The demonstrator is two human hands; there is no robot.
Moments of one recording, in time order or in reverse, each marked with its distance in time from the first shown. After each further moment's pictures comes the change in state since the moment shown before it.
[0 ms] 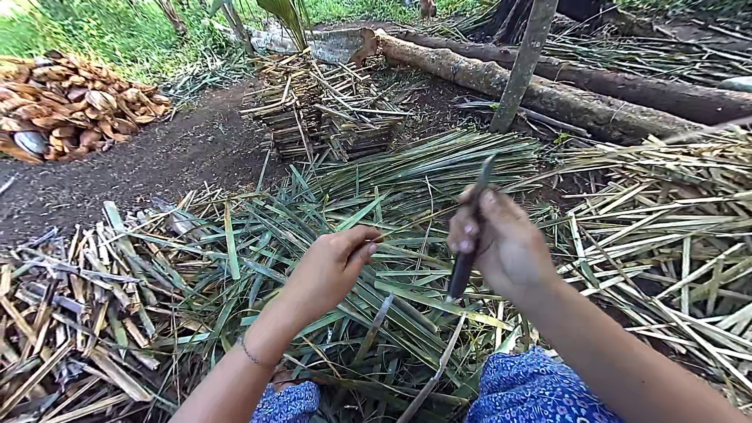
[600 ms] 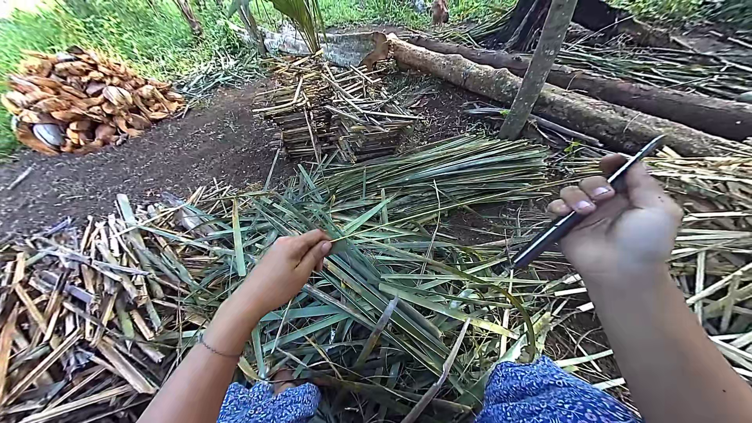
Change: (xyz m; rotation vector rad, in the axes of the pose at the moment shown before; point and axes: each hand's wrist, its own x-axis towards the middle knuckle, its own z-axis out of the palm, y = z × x) left_hand -0.028 -0.055 -0.037 0.034 -0.010 -0.111; right_hand 0.023 -0.038 -0.068 0.215 0.429 -0.183
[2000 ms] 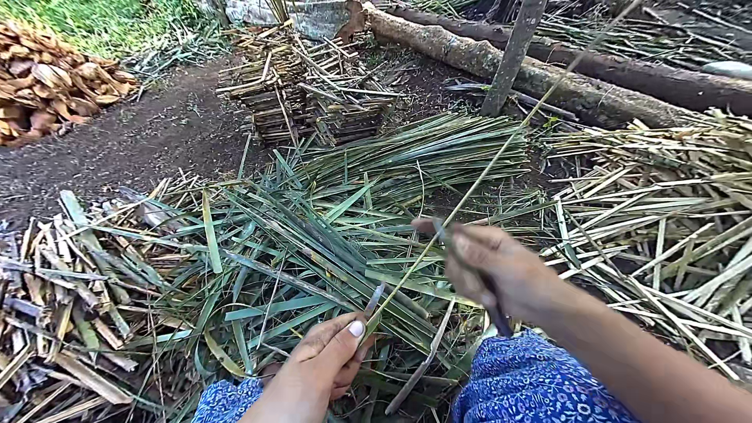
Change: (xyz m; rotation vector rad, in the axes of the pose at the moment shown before) left_hand -0.068 0.105 0.049 -1.061 -0.286 -0.500; right_hand -0.076 0.029 0.023 -0.377 -0.756 0.508
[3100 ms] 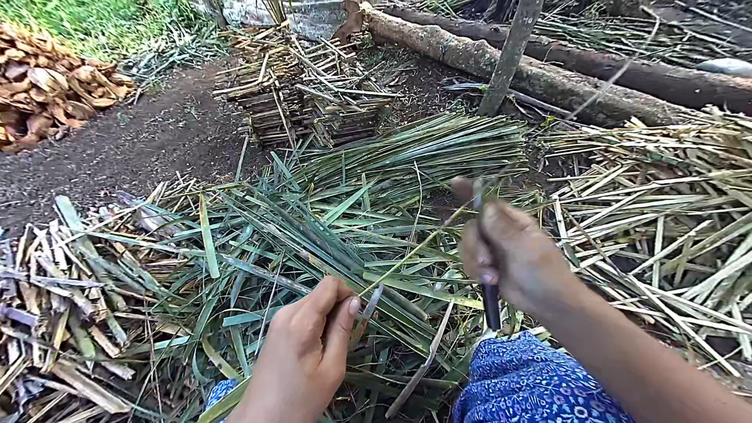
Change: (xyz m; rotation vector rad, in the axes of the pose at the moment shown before) left_hand 0.024 -0.001 -0.010 0.916 0.413 0.716; right_hand 0.001 0.001 -0.010 0.036 0.236 -0.138
